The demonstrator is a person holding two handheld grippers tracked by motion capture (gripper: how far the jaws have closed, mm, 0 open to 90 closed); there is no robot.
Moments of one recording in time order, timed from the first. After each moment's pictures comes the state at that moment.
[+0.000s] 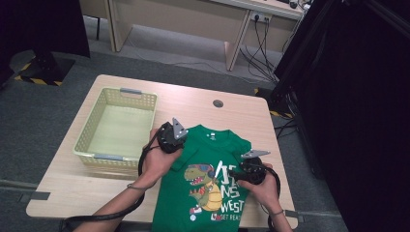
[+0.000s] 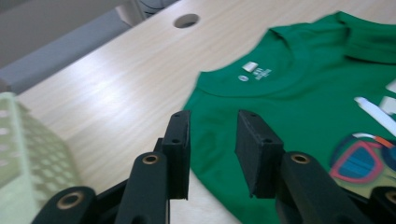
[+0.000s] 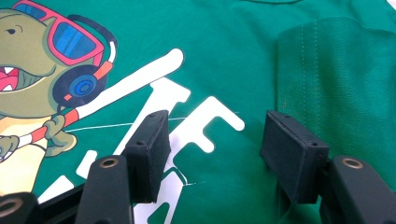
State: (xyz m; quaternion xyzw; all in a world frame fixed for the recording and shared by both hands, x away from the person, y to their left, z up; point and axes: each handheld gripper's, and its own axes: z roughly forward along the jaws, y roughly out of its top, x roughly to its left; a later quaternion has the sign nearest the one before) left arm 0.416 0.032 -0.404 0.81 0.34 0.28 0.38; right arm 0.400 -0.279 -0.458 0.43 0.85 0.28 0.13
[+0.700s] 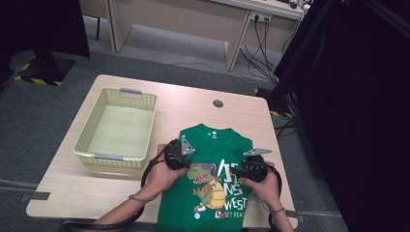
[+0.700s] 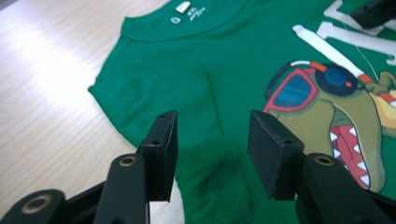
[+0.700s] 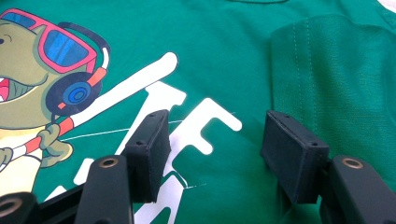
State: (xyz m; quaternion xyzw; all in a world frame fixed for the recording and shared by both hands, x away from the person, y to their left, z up) left arm 0.397 0.012 -0.443 0.86 0.31 0.21 0.35; right arm 0.408 -0.286 -0.459 0.44 0.84 0.28 0.14
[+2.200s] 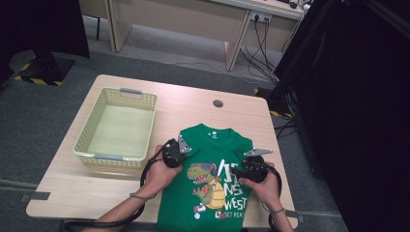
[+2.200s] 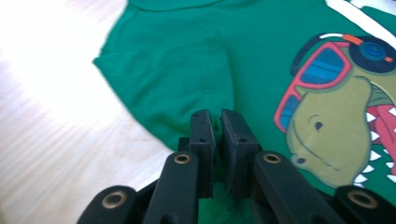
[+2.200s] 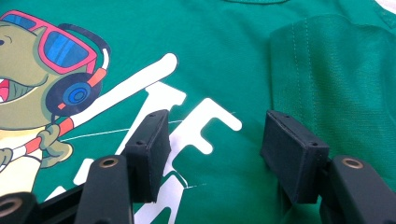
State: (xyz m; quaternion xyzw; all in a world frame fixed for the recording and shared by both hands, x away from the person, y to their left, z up) left arm 0.405 0.020 -0.452 0.86 0.33 0.21 0.32; right arm 0.406 -0.286 -0.460 0.44 0.84 0.28 0.15
